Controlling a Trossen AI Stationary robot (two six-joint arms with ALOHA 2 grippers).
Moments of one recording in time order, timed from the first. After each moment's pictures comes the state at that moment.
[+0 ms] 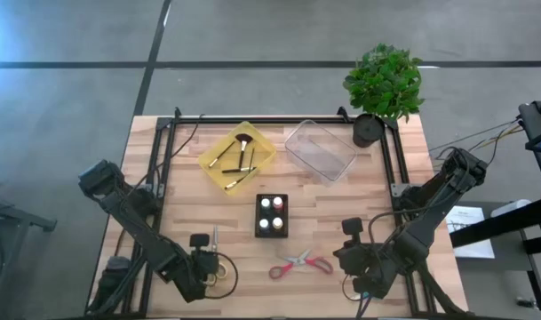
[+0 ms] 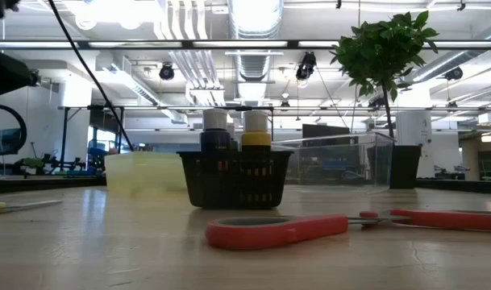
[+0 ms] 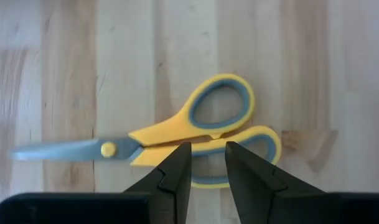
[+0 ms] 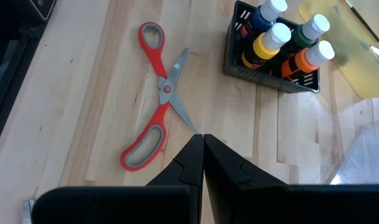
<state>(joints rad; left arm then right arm) -0.86 1.65 0.96 -0.65 -0.27 -0.81 0.83 1.51 1.26 -0.93 0.54 0.52</state>
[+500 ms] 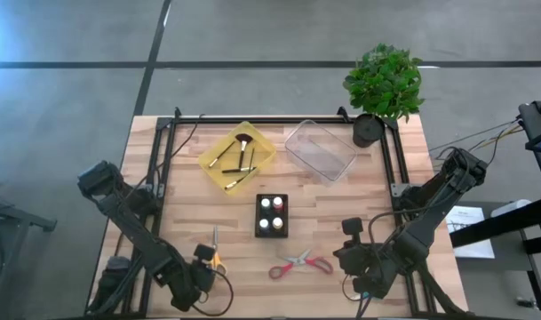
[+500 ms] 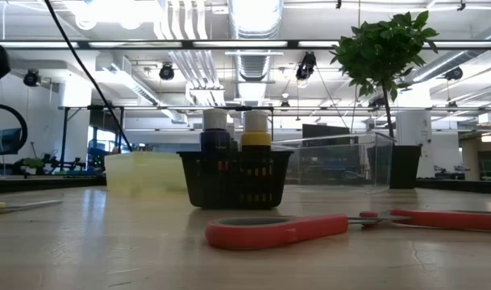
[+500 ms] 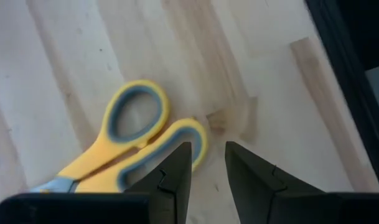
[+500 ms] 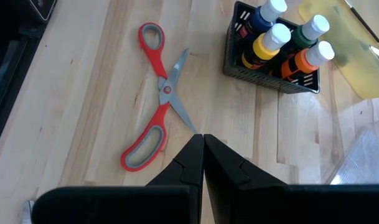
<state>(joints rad) -0.90 1.65 0.94 -0.52 -0.15 -0.51 0.83 1.51 1.26 -0.93 0.54 0.52</state>
